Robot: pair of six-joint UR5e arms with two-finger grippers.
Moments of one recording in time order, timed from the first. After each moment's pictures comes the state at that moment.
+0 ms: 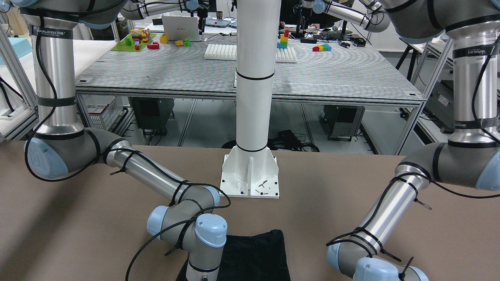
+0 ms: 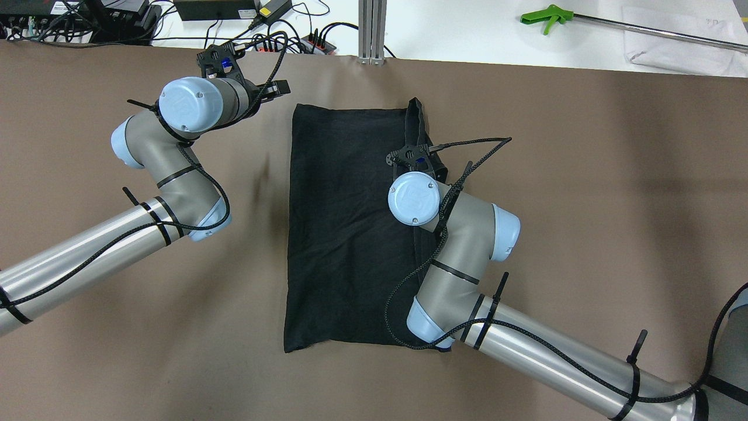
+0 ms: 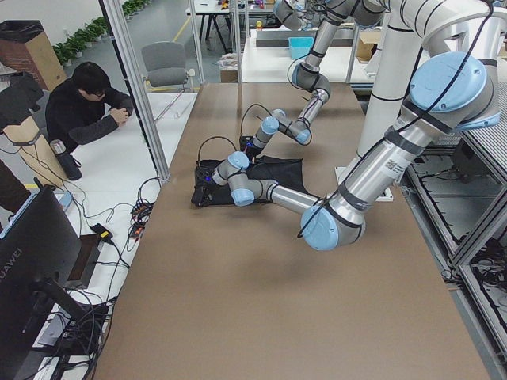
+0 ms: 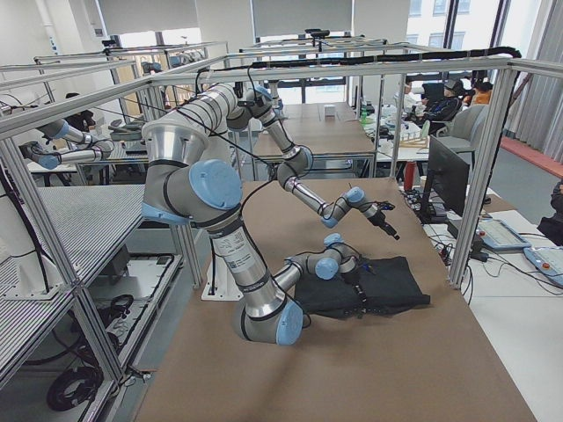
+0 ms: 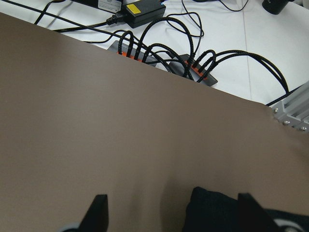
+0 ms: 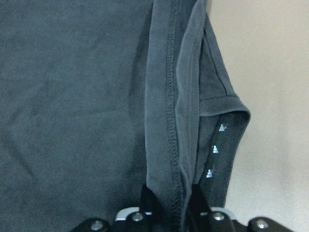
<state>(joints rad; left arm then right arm) -0.84 -2.35 -1.09 -2.40 -1.52 -1.36 0.58 -0.79 1.33 -1.36 1.44 0.95</state>
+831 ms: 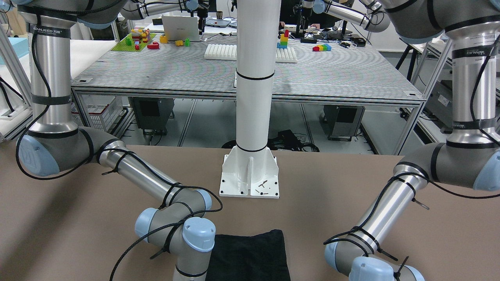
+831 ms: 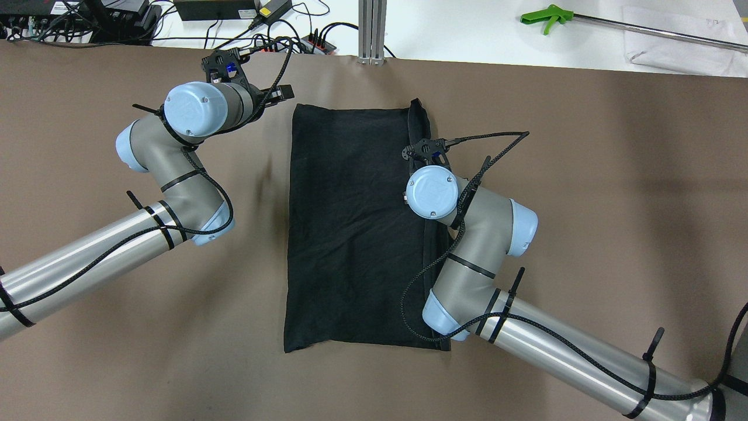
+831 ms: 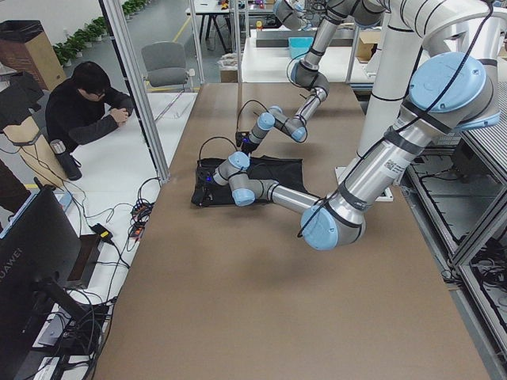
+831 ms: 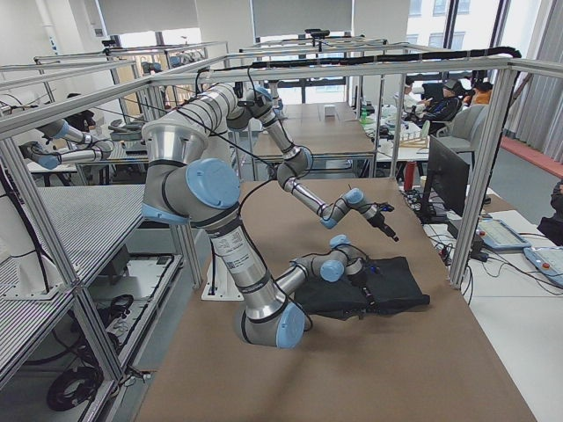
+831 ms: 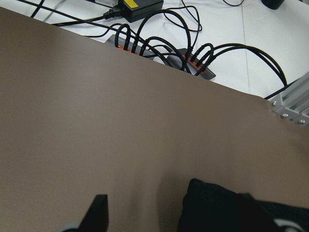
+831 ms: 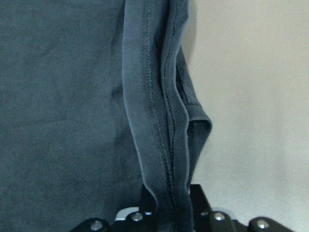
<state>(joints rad) -0.83 -2.35 -1.09 -2.40 -1.51 -1.36 0.61 -0.83 1.34 -1.35 1.44 0.93</state>
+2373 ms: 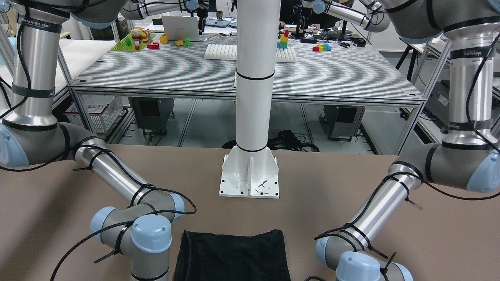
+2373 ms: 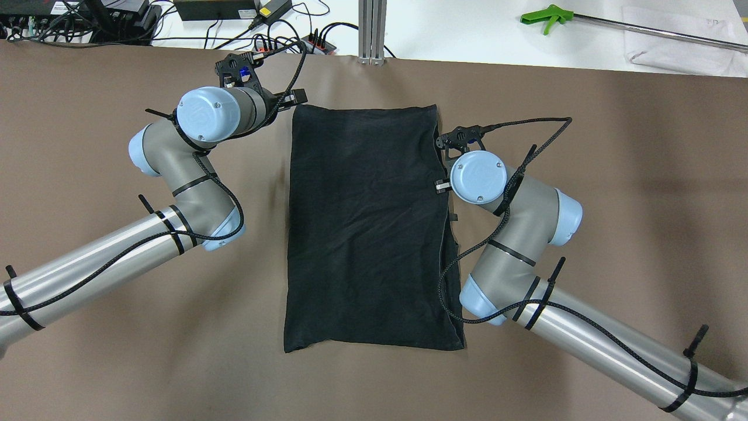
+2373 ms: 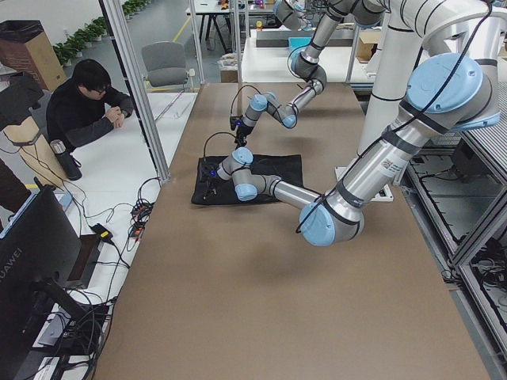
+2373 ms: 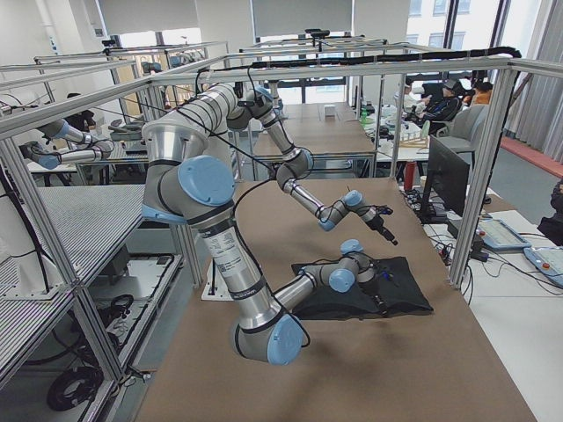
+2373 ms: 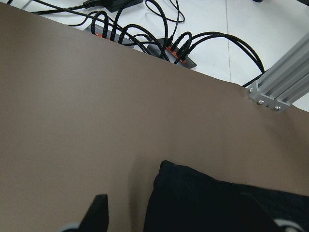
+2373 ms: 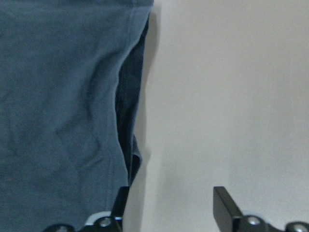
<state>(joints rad) -0.80 -2.38 -1.09 -2.40 -1.51 -1.36 0.74 -0.92 1.44 -1.28 1.62 0.85</state>
